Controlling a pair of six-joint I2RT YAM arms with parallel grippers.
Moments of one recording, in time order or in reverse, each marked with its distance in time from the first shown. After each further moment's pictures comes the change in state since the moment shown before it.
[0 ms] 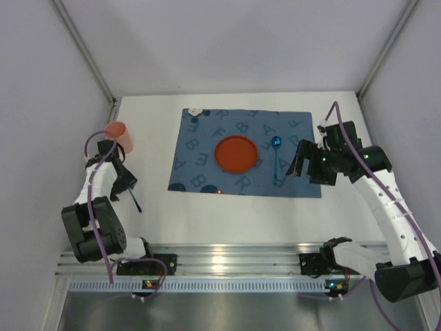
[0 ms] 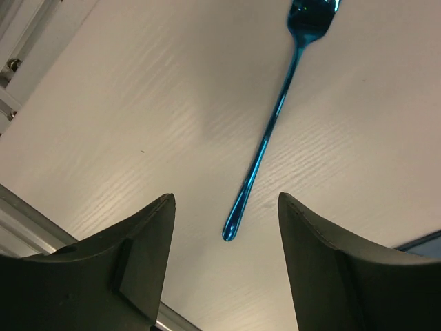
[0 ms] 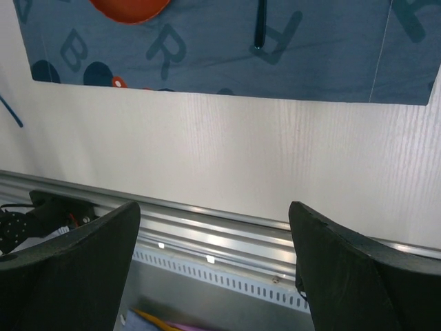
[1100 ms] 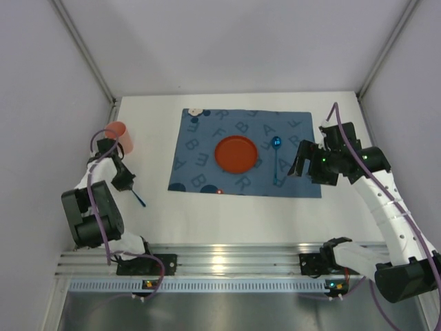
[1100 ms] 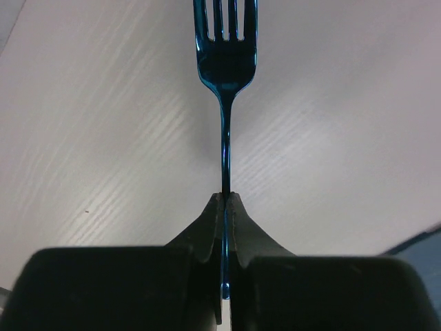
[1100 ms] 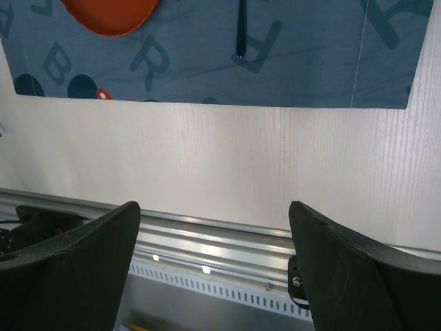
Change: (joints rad) left arm 0.076 0.191 0.021 0.167 0.156 0.103; right arm -0.003 -0.004 -0.027 0.026 0.045 0.001
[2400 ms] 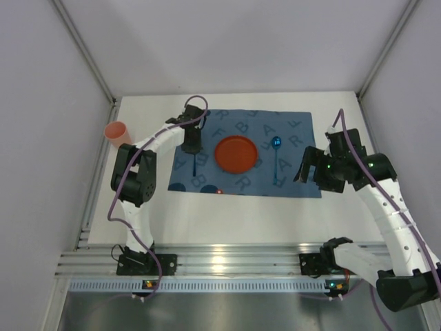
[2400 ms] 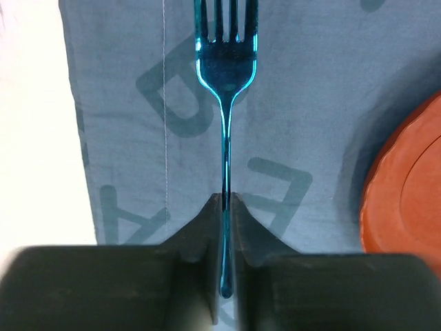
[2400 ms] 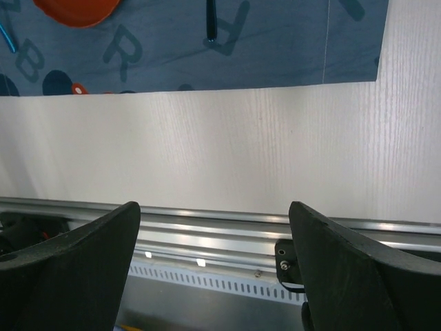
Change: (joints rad) left arm -0.700 0.438 0.587 -0.004 -0.046 0.069; right arm -0.010 -0.078 -0.018 -0.075 0.058 0.009
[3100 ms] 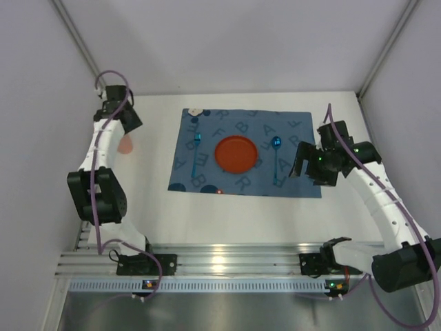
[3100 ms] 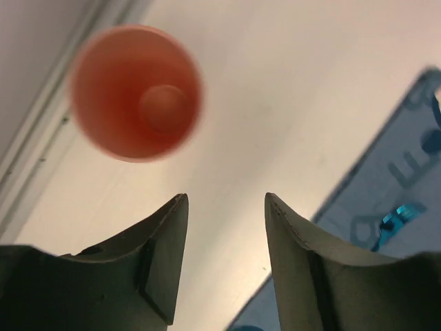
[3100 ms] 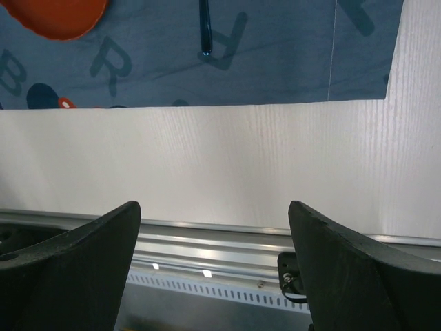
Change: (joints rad) left arm 0.405 -0.272 0.035 -0.033 -0.093 -0.053; right arm 0.000 0.150 -0.001 0.063 0.000 0.001
